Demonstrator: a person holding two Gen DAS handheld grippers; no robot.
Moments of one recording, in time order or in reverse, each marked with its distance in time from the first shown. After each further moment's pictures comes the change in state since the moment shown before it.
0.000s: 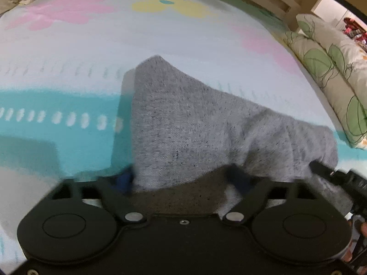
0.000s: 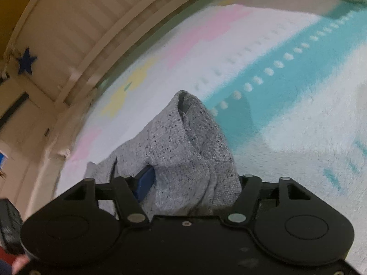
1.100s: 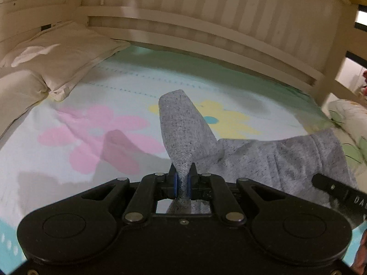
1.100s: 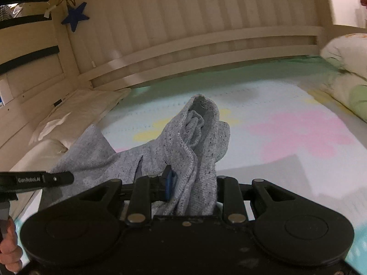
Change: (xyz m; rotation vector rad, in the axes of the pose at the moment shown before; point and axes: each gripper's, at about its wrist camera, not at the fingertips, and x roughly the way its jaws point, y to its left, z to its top) left arm -0.041 0.061 0.181 -0.002 -0.357 0.159; right arm 0.109 0.237 0.116 -0.428 -0.153 0.001
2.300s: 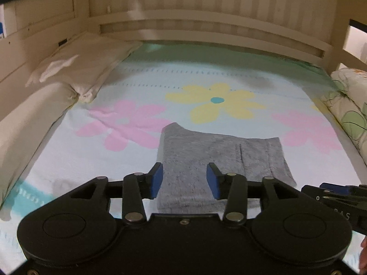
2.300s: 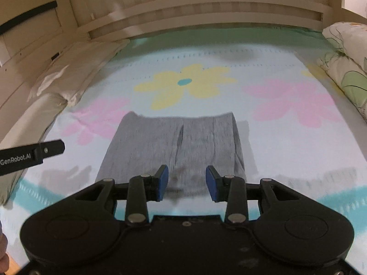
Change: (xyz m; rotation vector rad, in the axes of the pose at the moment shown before) left arm -0.100 -0.057 -0.030 0.107 0.069 0.160; right arm -0.056 0.025 0.006 -0.085 0.291 -0.081
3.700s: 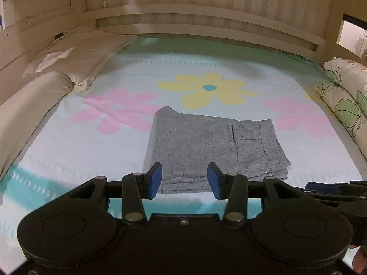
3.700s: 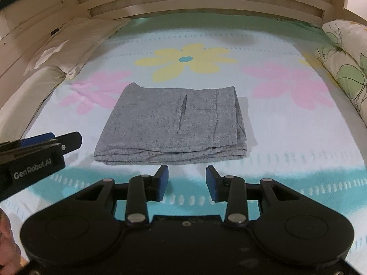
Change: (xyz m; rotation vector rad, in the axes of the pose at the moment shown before) left arm 0.002 -0.006 -0.035 0.008 0.017 -0.031; right arm 0.000 0.026 -0.033 -0.049 0.066 -0.034
